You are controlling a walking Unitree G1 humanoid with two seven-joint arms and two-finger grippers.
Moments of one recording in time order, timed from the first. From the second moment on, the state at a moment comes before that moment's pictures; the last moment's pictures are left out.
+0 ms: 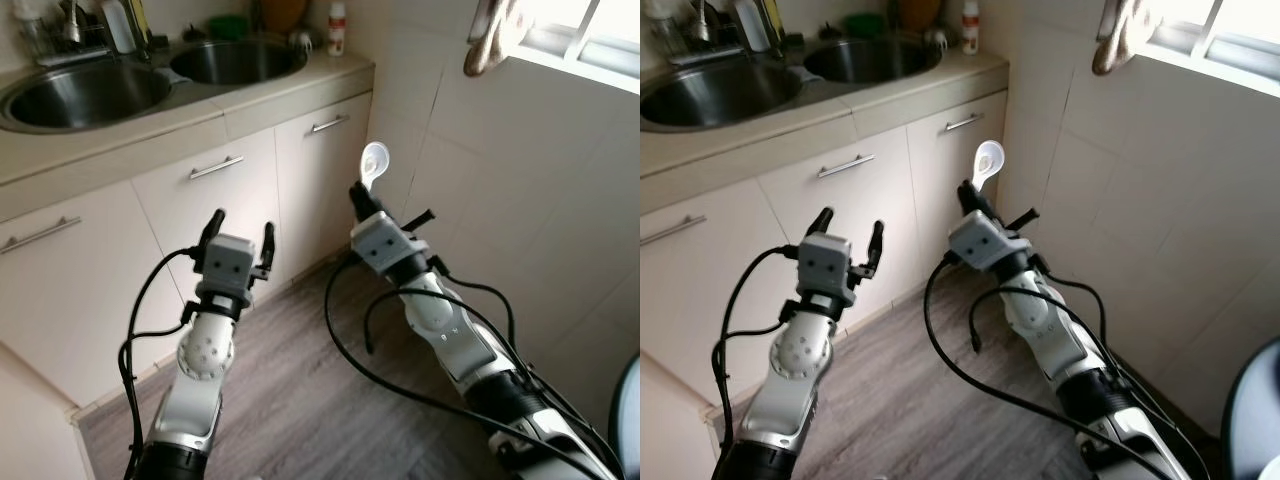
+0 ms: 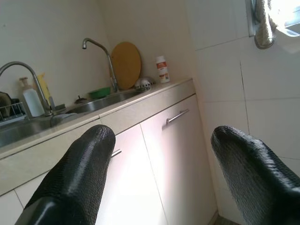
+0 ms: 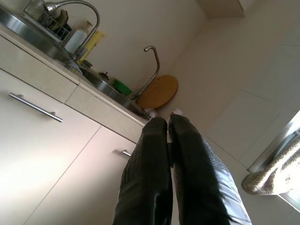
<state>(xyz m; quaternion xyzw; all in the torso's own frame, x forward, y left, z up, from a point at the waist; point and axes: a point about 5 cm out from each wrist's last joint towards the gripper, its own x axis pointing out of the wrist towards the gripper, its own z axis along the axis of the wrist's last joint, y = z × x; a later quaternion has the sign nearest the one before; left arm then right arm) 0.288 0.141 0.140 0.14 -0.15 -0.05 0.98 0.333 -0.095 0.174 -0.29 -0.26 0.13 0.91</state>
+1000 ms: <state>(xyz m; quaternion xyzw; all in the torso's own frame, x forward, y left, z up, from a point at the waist) 0.289 0.137 0.145 0.13 -0.16 -0.06 0.98 0.345 -0.096 0.180 -0.30 -0.26 0.13 0.91</state>
